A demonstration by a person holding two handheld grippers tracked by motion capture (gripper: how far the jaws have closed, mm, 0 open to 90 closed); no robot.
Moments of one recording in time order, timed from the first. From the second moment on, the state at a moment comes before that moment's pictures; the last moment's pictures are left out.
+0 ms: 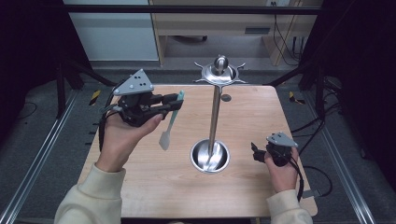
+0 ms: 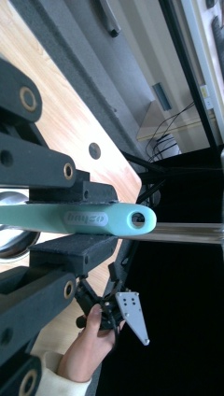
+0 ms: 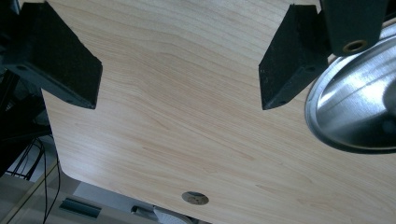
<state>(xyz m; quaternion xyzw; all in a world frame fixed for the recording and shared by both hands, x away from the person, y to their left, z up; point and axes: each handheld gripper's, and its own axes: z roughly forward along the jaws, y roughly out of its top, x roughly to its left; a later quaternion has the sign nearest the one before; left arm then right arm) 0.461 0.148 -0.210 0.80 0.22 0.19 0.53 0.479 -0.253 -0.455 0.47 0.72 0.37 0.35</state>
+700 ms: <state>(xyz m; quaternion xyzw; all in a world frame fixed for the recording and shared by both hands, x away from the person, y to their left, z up) 0.463 0.140 -0.195 0.79 0.22 0.18 0.55 0.478 -0.251 -0.454 0.46 0.72 0.37 0.35</state>
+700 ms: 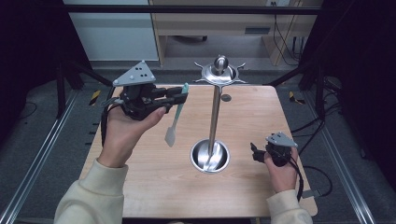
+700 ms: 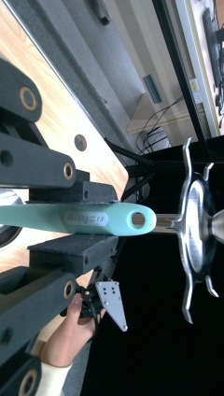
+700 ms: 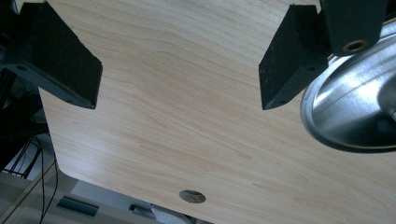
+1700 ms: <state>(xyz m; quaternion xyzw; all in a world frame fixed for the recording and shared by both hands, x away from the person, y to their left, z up) 0.471 0.124 -0.185 0.79 0.22 0.18 0.54 0.479 -0.251 -0.455 0.46 0.73 0.37 0.35</state>
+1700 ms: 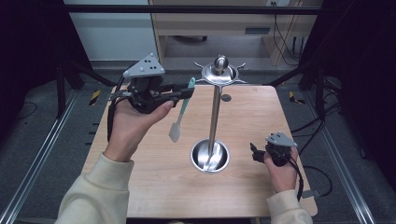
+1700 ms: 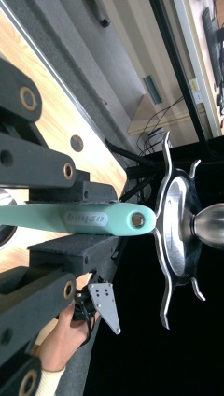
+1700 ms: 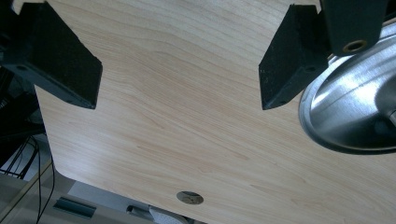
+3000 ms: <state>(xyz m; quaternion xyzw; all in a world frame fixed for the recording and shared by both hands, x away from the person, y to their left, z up) 0.478 0.108 -0.190 0.79 0.21 0.18 0.54 0.480 -0.250 -0.456 0.46 0.73 0.37 0.34</state>
